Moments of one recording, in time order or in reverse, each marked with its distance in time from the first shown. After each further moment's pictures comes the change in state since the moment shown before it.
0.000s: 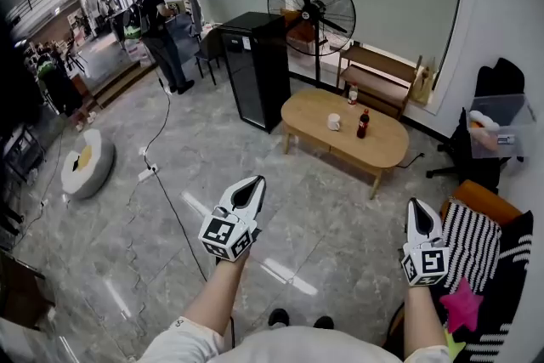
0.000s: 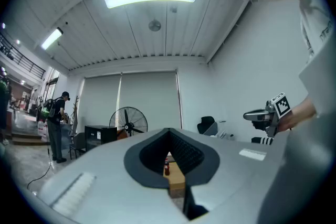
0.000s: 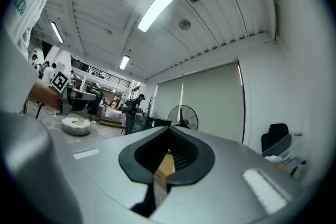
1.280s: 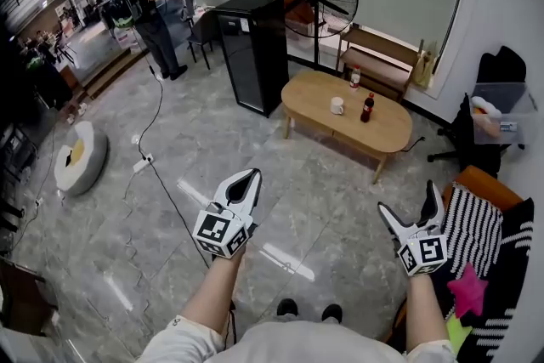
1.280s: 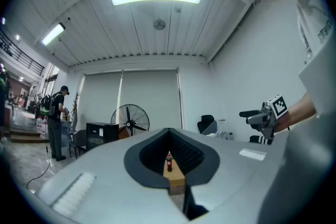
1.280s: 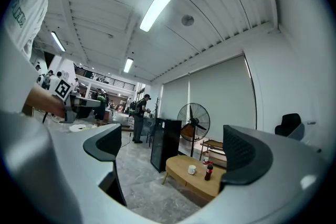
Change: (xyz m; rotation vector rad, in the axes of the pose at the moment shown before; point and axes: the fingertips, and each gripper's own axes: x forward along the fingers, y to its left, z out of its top) left arm -0.024 0.062 -0.018 -0.014 0.011 -0.021; right arm 0.043 0.081 -0.006 0.060 0.003 0.073
